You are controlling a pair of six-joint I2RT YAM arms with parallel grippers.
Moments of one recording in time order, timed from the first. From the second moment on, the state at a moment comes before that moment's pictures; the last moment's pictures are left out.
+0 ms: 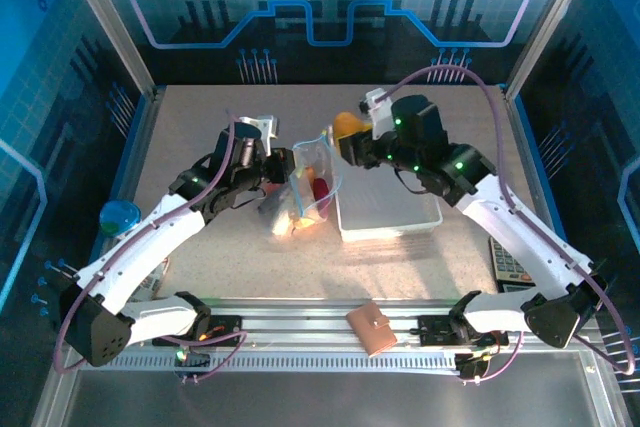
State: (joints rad) left arm -0.52 1.20 1.11 -0.48 0.05 -0.53; right arm 0.66 1.30 1.41 -0.61 -0.08 0.19
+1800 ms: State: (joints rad) left arm -0.52 1.20 1.11 -0.48 0.06 -0.53; right arm 0.55 1.33 1.37 -0.58 0.13 0.23
